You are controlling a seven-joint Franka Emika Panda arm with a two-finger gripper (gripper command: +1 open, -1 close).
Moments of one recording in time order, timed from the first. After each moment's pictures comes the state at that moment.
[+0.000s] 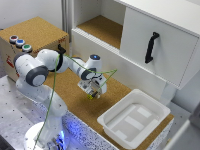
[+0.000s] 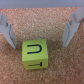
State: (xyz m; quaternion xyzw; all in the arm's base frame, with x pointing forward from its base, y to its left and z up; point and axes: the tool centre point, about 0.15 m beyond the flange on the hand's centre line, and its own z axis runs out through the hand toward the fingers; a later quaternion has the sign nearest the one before) arm 0.335 -0.067 0.206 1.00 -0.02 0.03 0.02
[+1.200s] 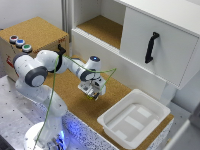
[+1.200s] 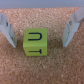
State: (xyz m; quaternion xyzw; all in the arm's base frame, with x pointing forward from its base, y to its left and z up) arm 0.314 -0.064 0.204 1.00 0.02 0.00 0.01
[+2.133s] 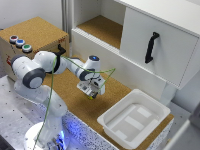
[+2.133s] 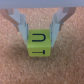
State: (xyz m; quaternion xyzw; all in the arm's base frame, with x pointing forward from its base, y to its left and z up) arm 0.322 -0.053 0.230 1.00 0.02 0.03 0.01
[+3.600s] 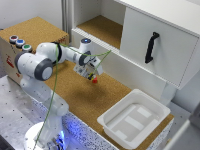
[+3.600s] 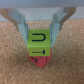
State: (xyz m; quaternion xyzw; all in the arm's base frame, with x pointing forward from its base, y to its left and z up) arm 0.454 0.041 0.254 1.00 -0.02 0.08 0.02
